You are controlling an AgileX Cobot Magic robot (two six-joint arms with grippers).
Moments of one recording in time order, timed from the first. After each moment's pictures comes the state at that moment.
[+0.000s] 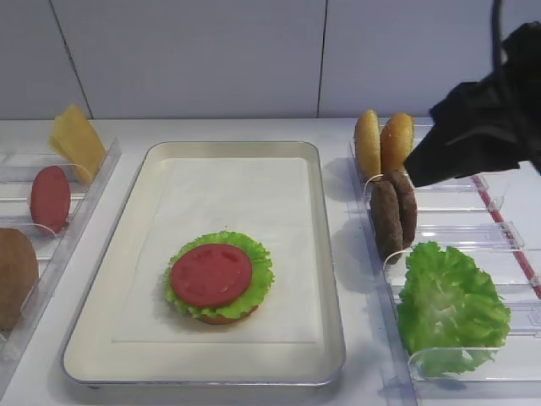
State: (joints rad) left arm -0.11 -0.02 -0.49 0.03 1.18 -0.05; right arm 0.32 1.13 -1.00 0.45 1.01 -0.31
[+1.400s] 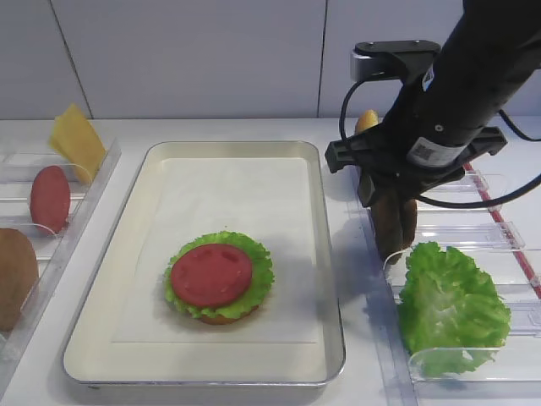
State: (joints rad) left arm -0.11 -0.02 -0.49 0.03 1.18 -0.05; right arm 0.44 1.57 -1.13 0.10 0.86 0.13
